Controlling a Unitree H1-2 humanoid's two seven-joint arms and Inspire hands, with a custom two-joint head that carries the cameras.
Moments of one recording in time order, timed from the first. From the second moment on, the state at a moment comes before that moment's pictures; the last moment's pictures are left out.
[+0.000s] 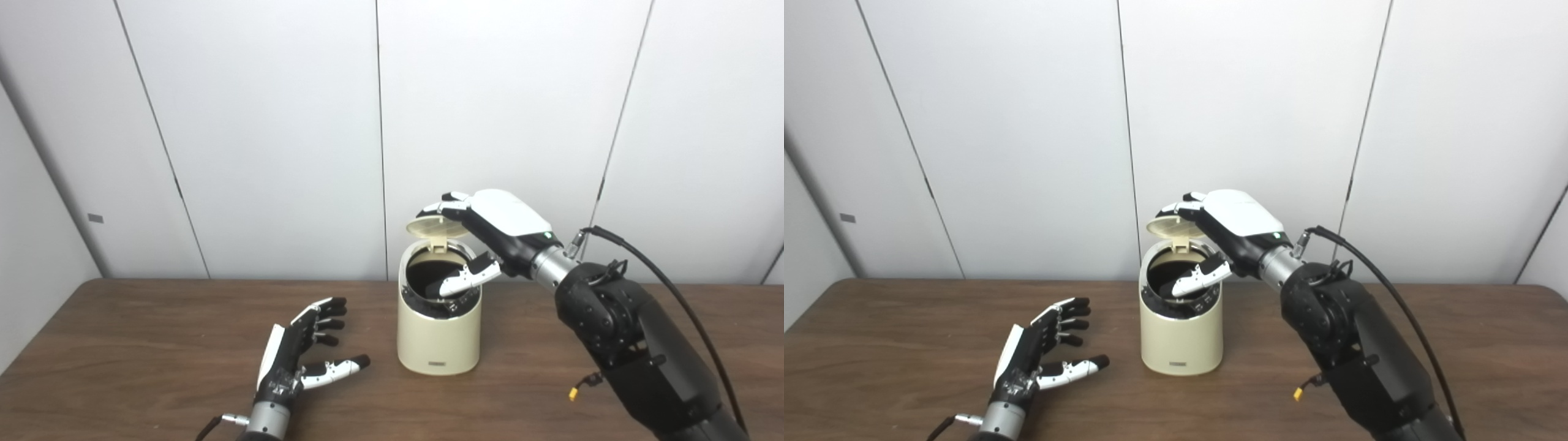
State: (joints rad) left arm -0.32 0.11 -0.01 0.34 0.17 -0.25 0.07; right arm -0.79 -0.32 0.33 0.04 -0.70 0.07 0.35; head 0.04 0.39
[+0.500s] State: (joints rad) left arm -0.31 0.11 -0.01 0.33 0.17 -0.25 0.08; right arm -0.73 -0.33 0.33 -0.01 -0.72 0.02 0.33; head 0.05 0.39
